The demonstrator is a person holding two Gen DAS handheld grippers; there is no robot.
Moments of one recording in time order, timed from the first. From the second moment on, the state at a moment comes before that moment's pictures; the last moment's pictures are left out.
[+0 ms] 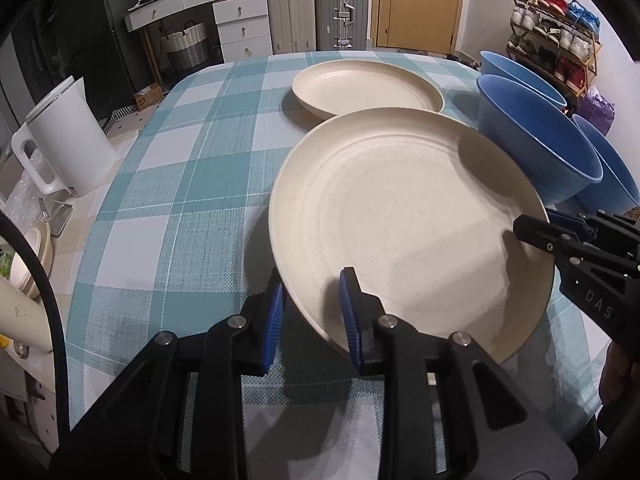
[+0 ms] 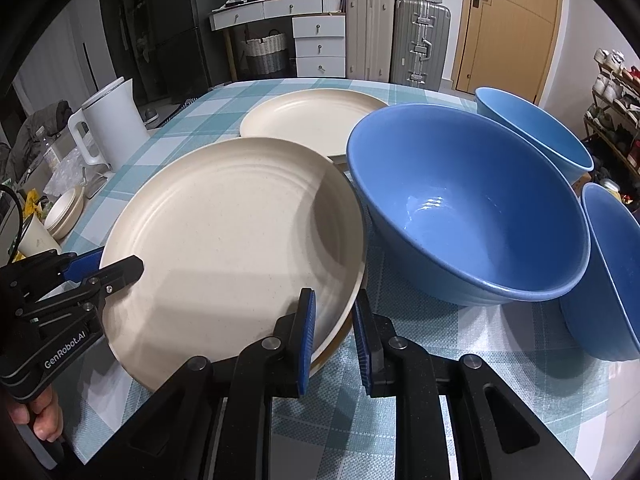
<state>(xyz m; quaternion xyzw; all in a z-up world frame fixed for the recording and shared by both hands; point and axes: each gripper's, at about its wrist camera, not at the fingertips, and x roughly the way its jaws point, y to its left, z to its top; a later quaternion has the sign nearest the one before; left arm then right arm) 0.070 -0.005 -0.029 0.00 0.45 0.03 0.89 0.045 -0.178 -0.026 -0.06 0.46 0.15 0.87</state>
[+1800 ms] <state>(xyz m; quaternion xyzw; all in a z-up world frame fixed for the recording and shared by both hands) 0.050 0.029 0.020 -0.07 0.41 0.02 0.91 0.015 -0.179 0.026 -0.07 0.40 0.18 0.90</state>
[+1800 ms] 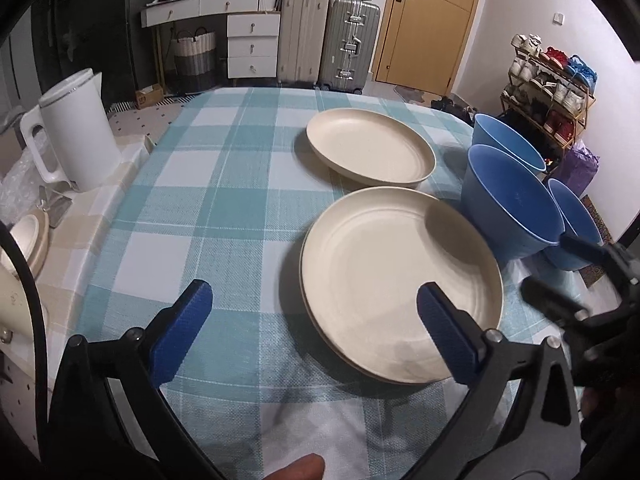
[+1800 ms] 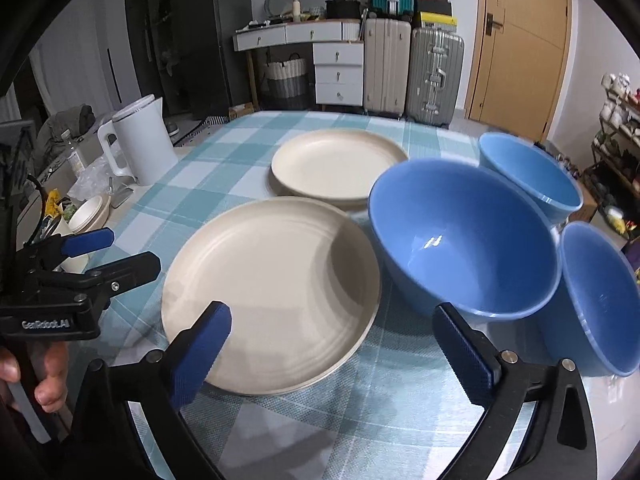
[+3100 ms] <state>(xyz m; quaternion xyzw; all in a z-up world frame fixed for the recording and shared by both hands) 0.139 0.054 0.090 -0.10 0.38 0.02 0.92 0.104 -0.205 0.170 -0.08 0.35 0.21 0.91</state>
